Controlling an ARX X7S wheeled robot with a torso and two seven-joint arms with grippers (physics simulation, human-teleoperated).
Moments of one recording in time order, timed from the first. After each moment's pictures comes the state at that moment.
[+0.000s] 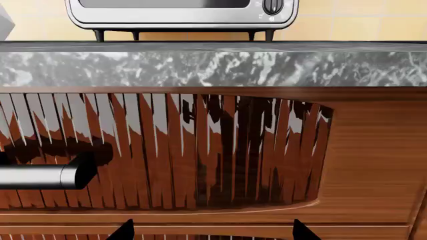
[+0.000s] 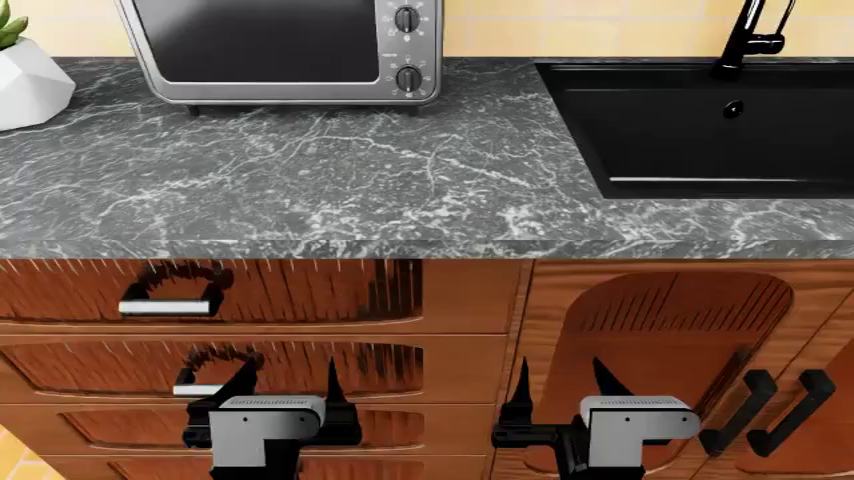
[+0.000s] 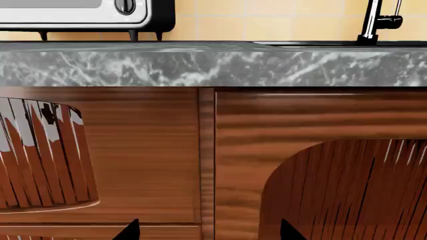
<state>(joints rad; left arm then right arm) 0.00 0.00 0.00 0.00 0.00 0.00 0.00 0.00 0.00 0.00 0.00 0.00 0.00 0.00</state>
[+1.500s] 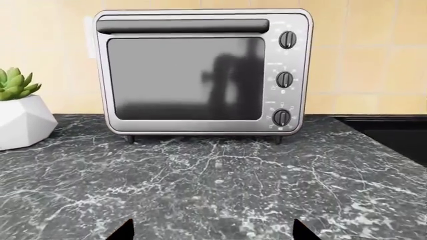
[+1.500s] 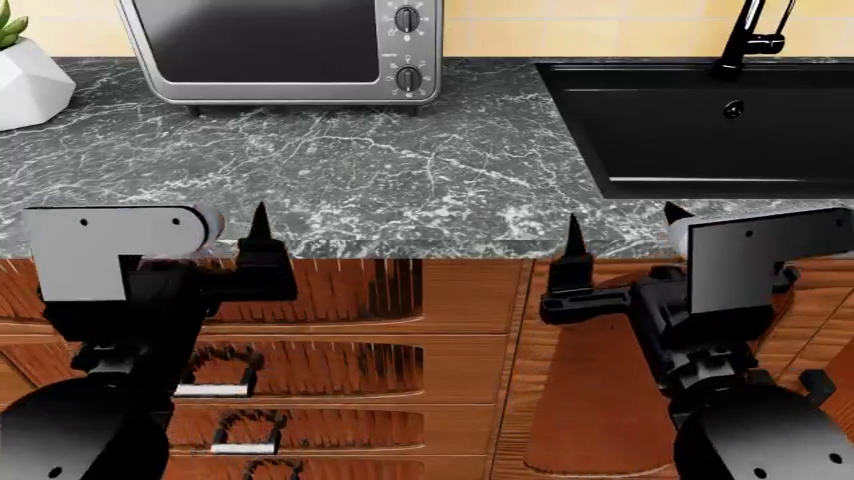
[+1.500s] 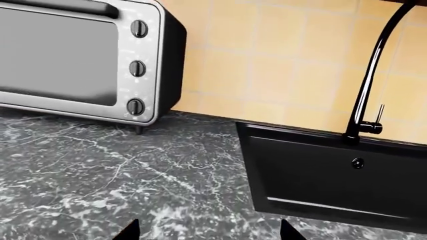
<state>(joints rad) -0.53 -0.17 -0.16 0.91 -0.42 -1.38 -0.21 0.47 0.23 0.02 -0.86 0.25 1.22 0.09</state>
